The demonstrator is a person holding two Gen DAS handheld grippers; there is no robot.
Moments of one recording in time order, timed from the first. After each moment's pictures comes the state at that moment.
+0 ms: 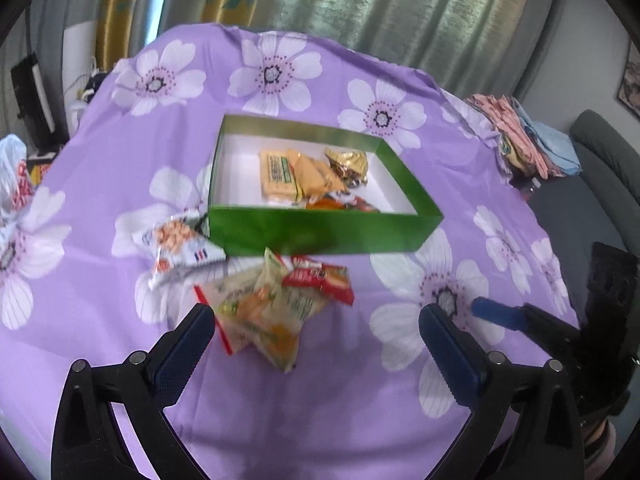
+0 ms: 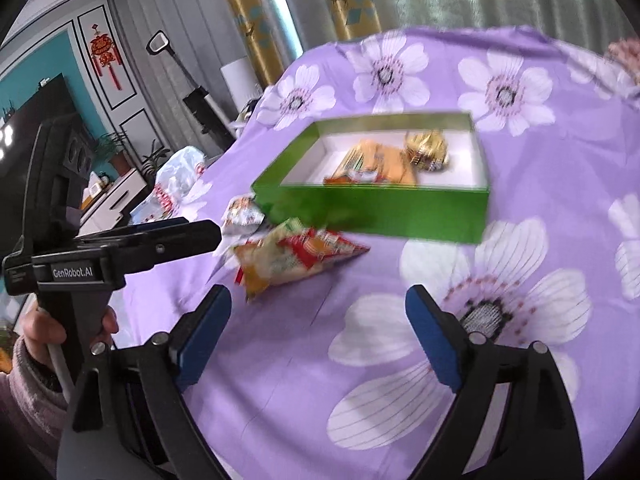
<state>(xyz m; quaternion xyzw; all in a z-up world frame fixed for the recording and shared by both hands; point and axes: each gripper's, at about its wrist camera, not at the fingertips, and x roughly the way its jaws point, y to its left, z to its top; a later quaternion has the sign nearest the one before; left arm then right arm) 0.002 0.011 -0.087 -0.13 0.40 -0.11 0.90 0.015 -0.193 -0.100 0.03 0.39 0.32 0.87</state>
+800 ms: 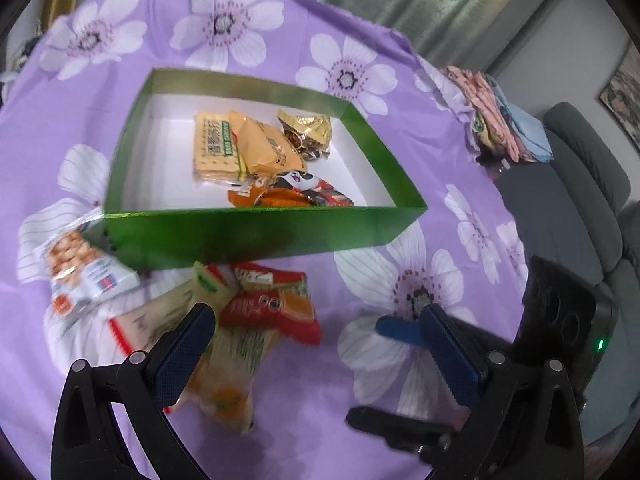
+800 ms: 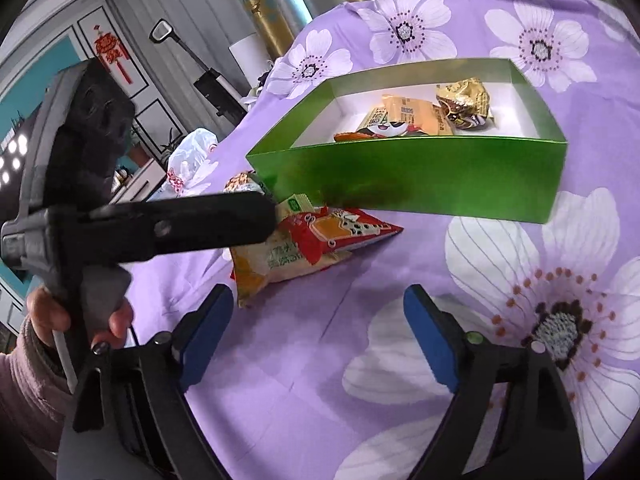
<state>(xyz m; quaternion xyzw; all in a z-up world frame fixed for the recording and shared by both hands) 0.084 -0.007 -0.114 -0.17 0.47 -0.21 0.84 0.057 -0.164 -0.147 0.06 0.43 0.35 0.83</state>
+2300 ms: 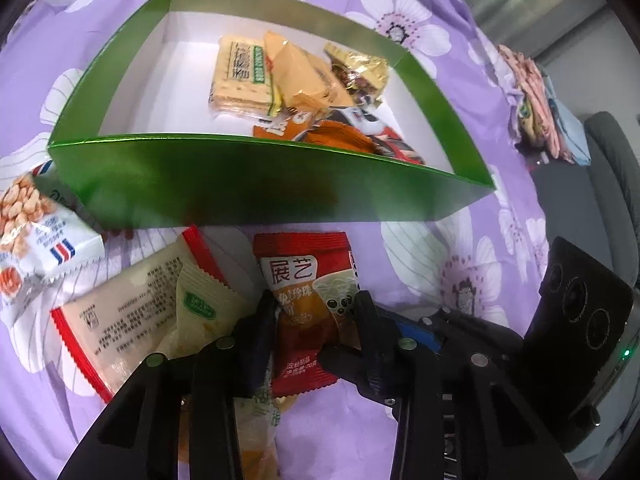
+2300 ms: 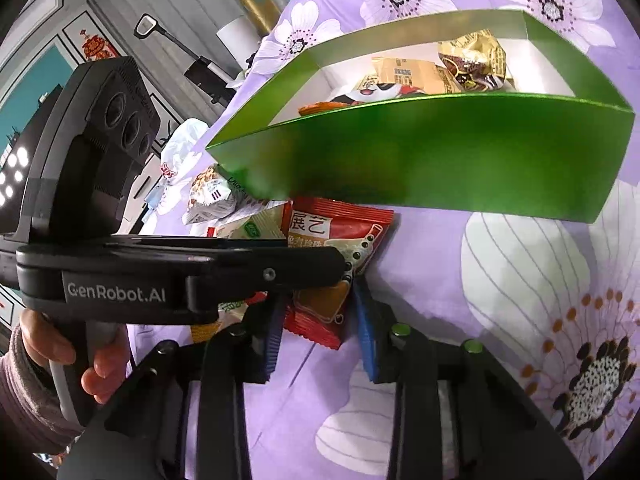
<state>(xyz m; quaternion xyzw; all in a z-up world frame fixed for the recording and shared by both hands) 0.098 -0.010 -0.159 -0.19 0.54 -0.17 0.80 0.095 -0.146 -0.180 0.07 0.46 0.36 0.81</state>
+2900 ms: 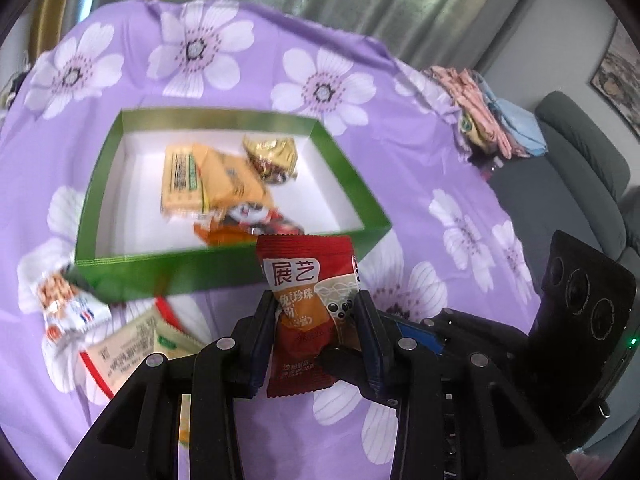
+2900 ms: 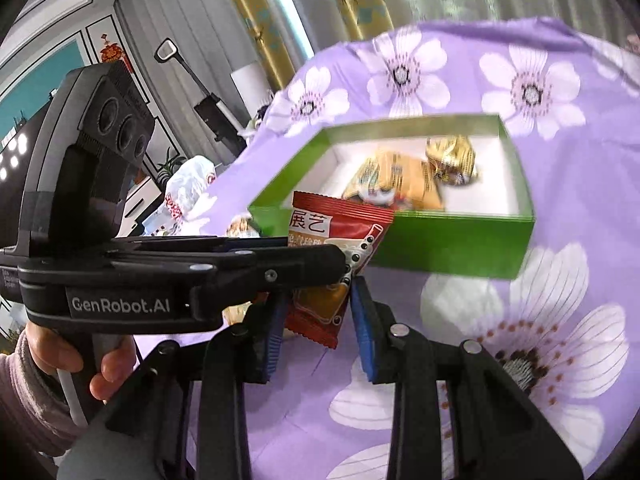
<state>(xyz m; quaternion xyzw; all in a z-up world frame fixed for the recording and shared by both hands) 0.078 -0.044 -0.082 -0.13 0.43 -0.20 0.87 0.063 -0.175 -0.108 0.05 0.37 0.34 0.86</state>
